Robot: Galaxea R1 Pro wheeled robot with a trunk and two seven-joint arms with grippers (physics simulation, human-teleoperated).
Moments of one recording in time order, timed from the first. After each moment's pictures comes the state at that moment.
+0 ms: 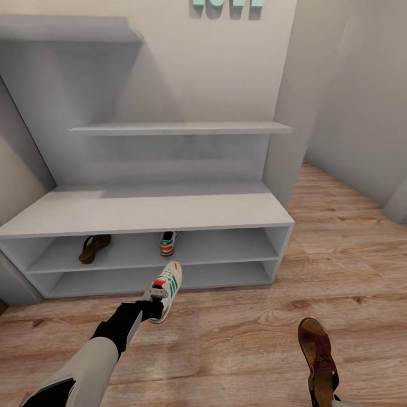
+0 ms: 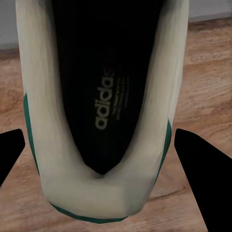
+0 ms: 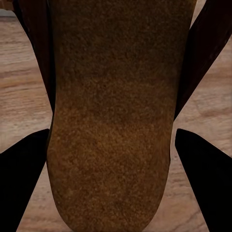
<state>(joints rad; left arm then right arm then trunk) -0.75 -0.09 0.30 -0.42 -0.40 0.33 -0.19 -0.20 -0.14 -0.21 -0.30 0.04 -0.67 0.00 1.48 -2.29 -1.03</state>
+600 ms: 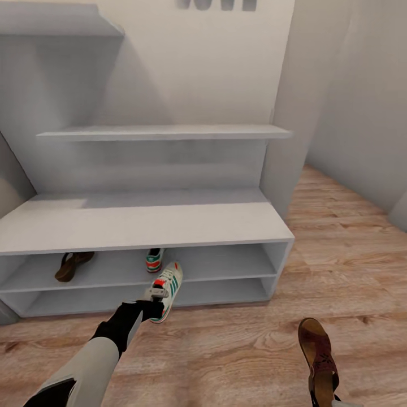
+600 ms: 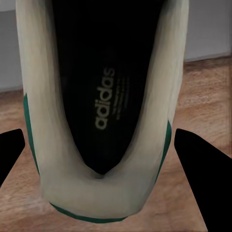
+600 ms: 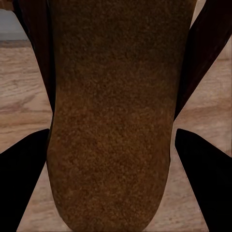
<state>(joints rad) -0.75 -0.10 0.30 -0.42 -0.40 0.33 -0.19 -0.20 -0.14 -0.21 -0.30 0.04 -0.67 0.00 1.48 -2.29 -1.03</state>
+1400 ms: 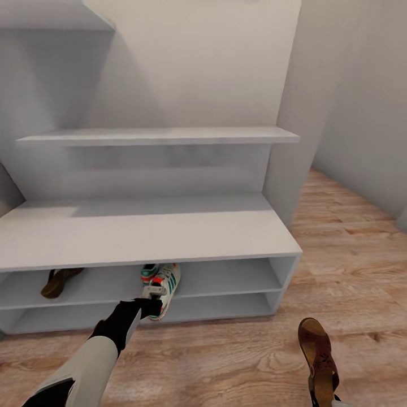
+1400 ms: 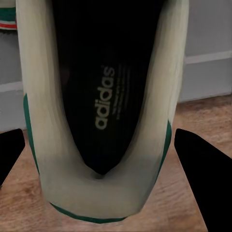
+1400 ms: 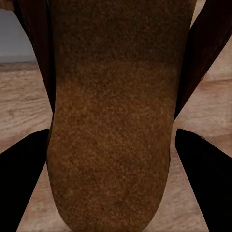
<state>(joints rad) -0.75 -0.09 0.31 -0.44 -0.40 0.33 -0.19 -0.20 -0.14 -0.21 -0.30 0.04 -0.67 0.00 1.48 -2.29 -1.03</state>
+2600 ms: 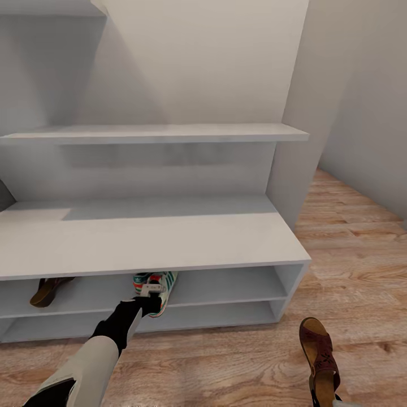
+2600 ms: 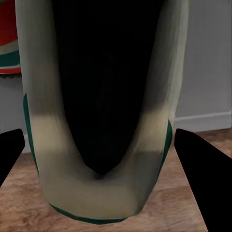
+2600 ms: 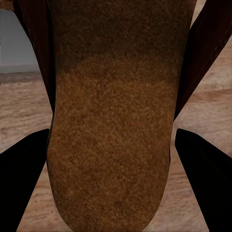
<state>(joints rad) -0.75 -0.10 0.31 -0.44 -0.34 0.30 -0.13 -0.20 -0.14 -0.22 -0.30 0.04 -0.67 -0.01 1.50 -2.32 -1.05</state>
